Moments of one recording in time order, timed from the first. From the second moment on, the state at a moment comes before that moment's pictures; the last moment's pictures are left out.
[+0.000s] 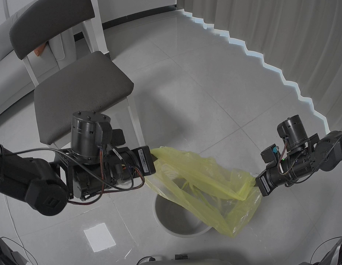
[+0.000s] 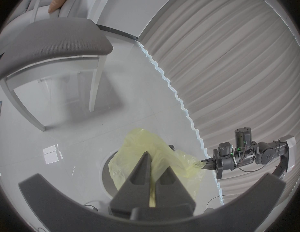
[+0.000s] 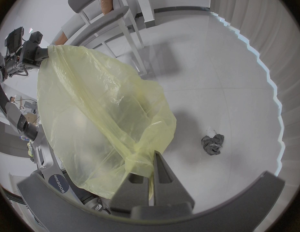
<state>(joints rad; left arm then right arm) -0.62 1.72 -0.80 -0.52 -0.05 -0.58 0.35 1.77 -0.92 0.09 0.16 -0.17</state>
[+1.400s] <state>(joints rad) -0.59 1.76 -0.60 -0.79 -0.08 -0.58 0.43 1.91 -0.96 0.06 0.19 -0.06</state>
